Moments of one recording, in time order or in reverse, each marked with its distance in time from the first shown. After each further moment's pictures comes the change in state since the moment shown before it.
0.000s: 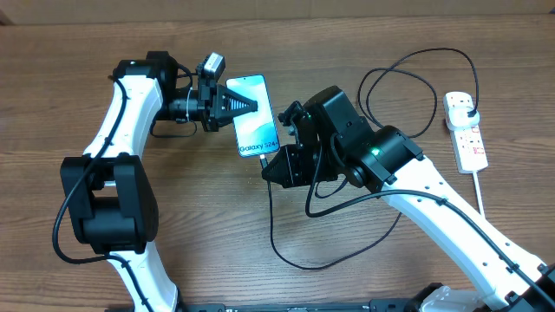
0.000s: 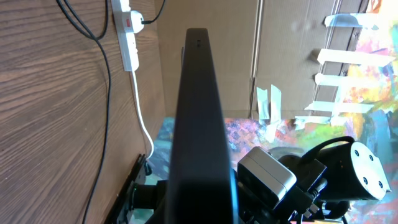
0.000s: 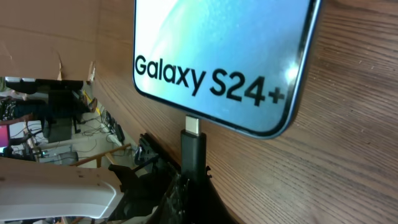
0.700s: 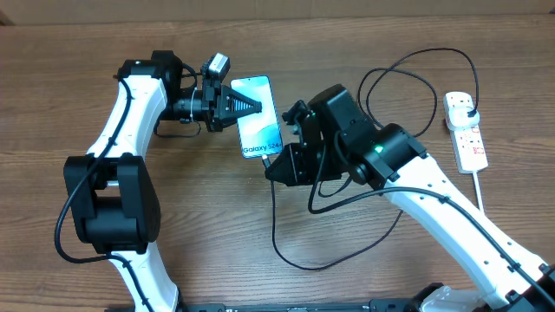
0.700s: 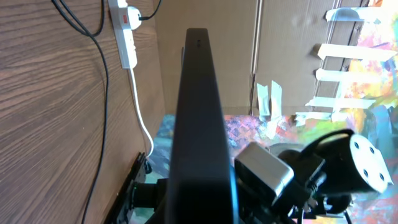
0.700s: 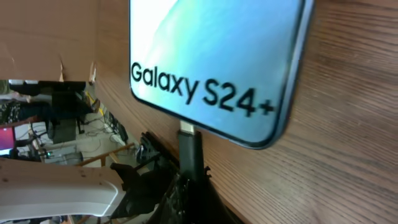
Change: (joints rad) left arm -0.017 0.000 0.000 0.010 0.004 0.000; right arm -0.029 0.000 0.000 -0.025 -0.019 0.002
